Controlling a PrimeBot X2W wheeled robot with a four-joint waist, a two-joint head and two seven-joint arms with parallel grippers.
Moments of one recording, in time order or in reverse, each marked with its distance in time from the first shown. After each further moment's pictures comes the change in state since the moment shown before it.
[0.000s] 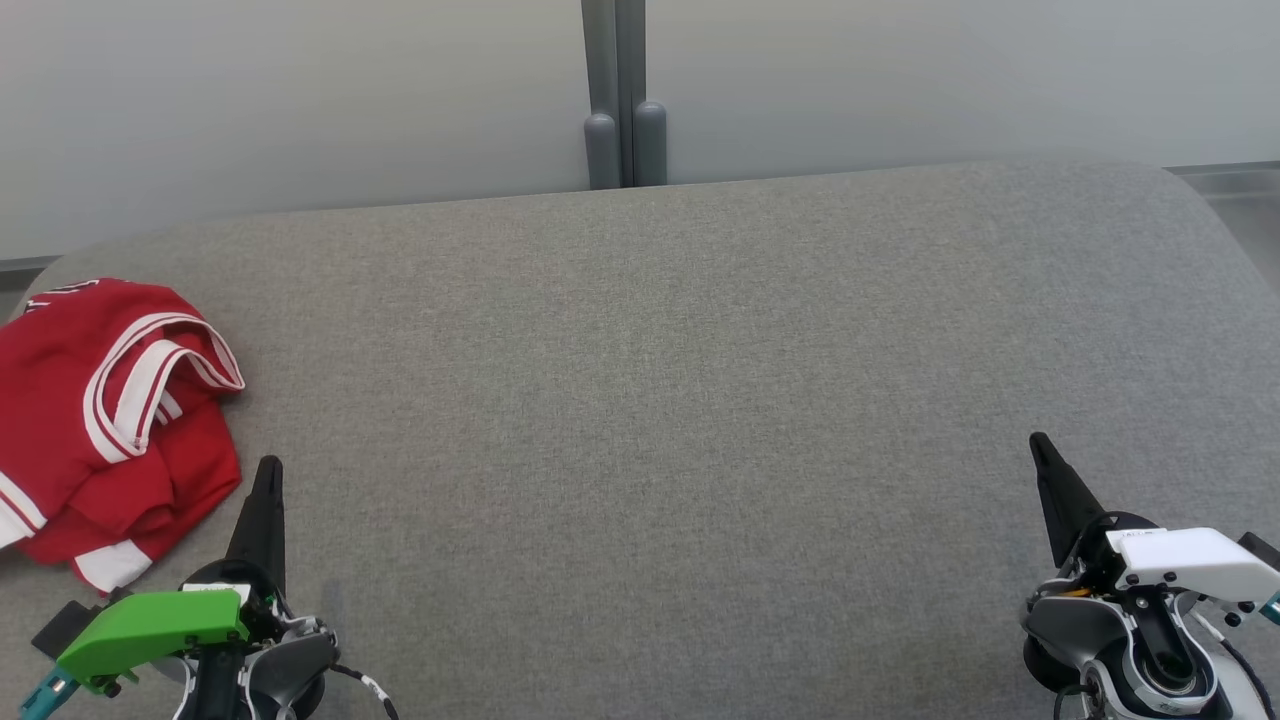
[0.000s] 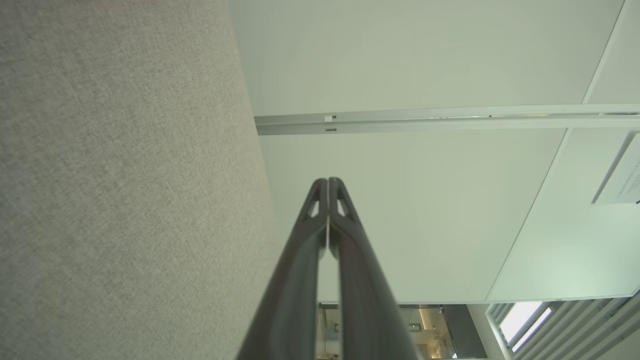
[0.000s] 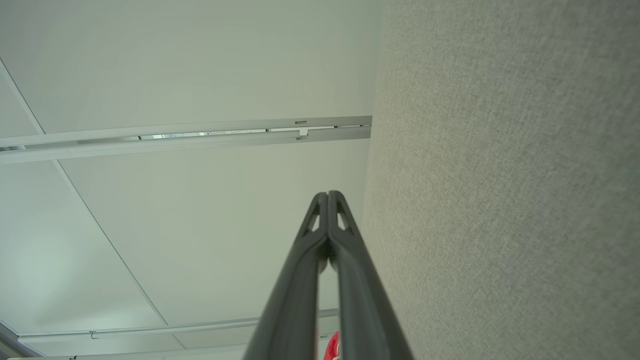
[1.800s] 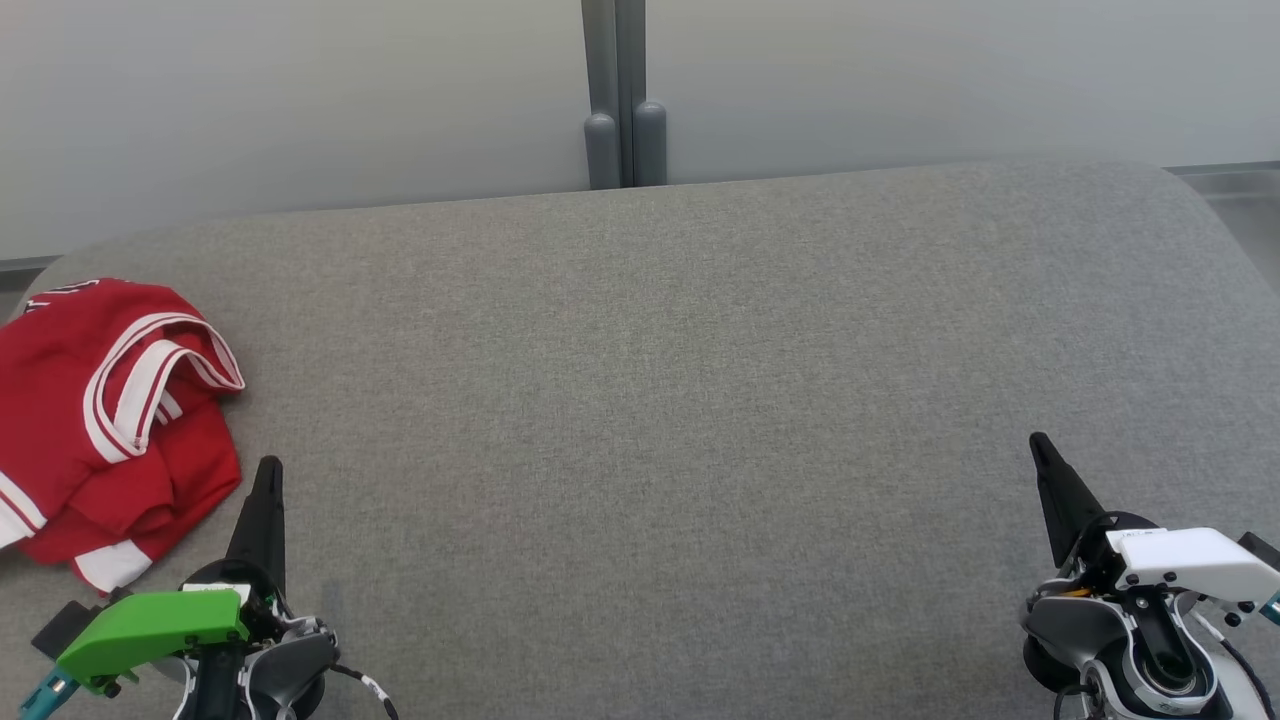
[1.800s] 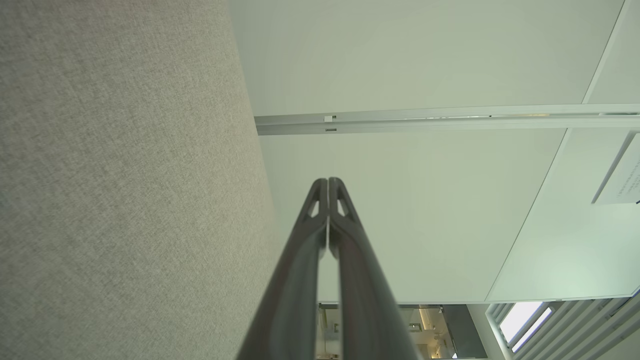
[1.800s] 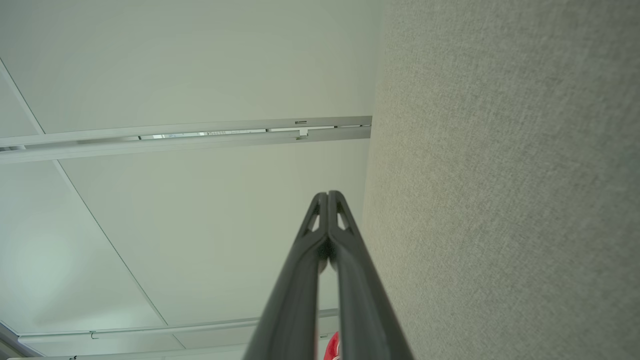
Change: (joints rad) left arm 0.000 0.000 0.000 0.000 0.000 0.000 0.000; right arm 0.000 0.000 0.000 0.000 0.000 0.000 0.000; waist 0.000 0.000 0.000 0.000
